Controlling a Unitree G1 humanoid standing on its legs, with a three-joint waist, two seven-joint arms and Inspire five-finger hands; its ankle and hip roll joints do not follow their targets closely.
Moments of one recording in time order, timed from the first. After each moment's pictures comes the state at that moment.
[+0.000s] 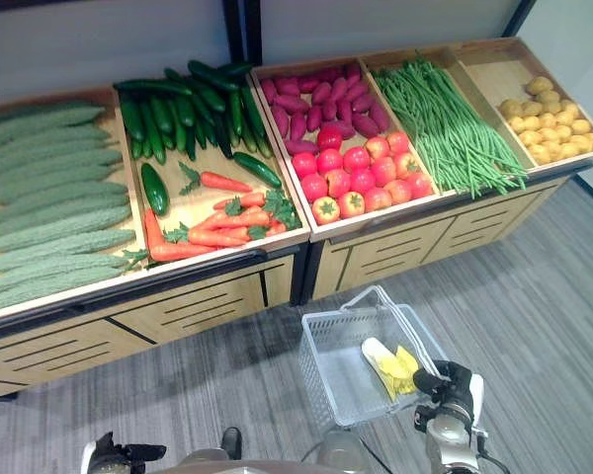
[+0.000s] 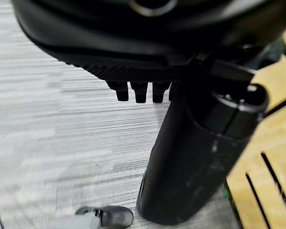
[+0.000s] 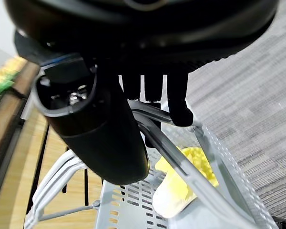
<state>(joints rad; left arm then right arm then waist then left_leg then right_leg) 0.03 0.23 0.14 1.25 -0.22 -0.03 0.37 0.04 -0.31 -0.06 0.89 0.19 -0.12 -0.40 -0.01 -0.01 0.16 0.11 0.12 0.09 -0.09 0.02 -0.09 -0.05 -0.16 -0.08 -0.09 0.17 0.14</state>
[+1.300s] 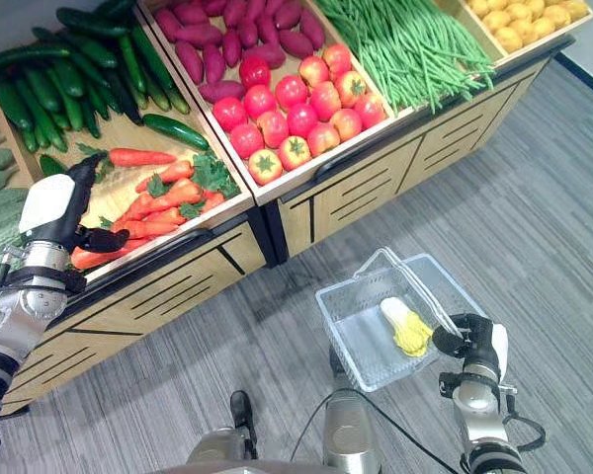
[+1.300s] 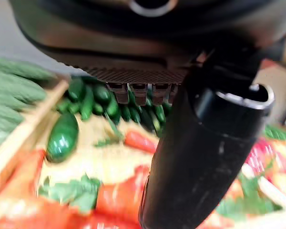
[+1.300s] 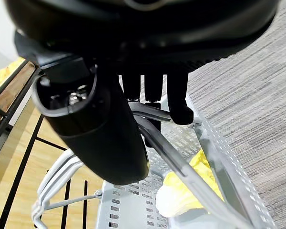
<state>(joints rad) -0.34 0.96 -0.26 0.50 0.31 -0.21 0.33 -0.04 -0.46 -0.05 0.77 0.11 -0.17 -0.37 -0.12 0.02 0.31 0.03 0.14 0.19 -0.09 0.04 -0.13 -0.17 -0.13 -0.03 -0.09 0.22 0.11</state>
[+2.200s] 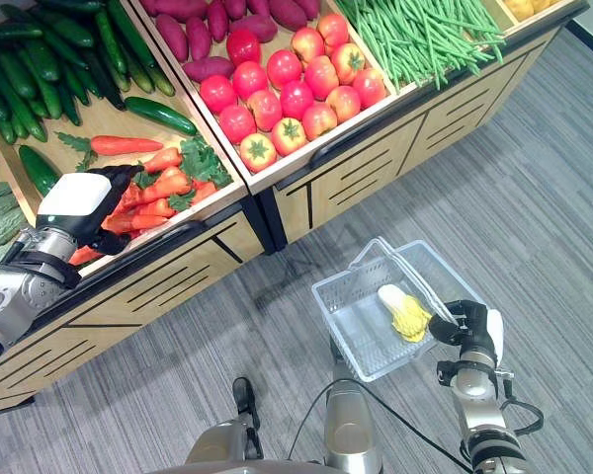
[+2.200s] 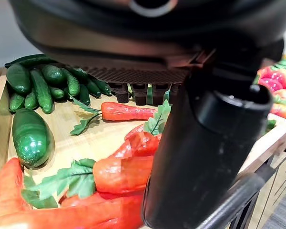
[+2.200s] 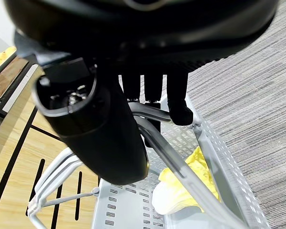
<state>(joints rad) -0.46 1.02 -0.38 0.54 0.51 -0.18 0.28 -0.07 -0.47 -0.03 0.77 0.08 -0.17 -0.36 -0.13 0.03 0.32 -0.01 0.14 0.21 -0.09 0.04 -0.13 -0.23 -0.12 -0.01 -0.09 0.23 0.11</state>
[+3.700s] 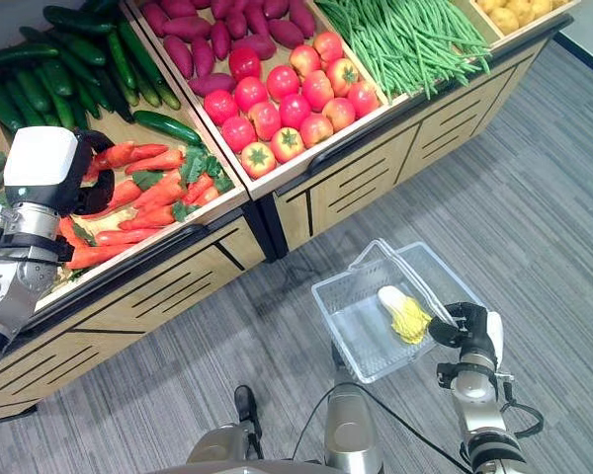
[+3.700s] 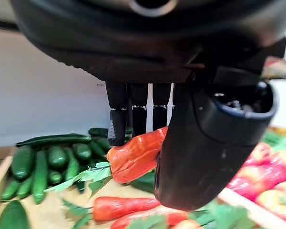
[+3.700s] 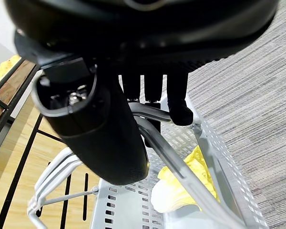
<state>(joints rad) -0.34 0.96 -0.13 0.27 0.59 -0.14 0.42 -0.04 -0.46 -0.04 0.75 0.09 -0.17 -0.35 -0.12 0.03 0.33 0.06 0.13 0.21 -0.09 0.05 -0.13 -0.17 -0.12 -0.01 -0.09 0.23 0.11</state>
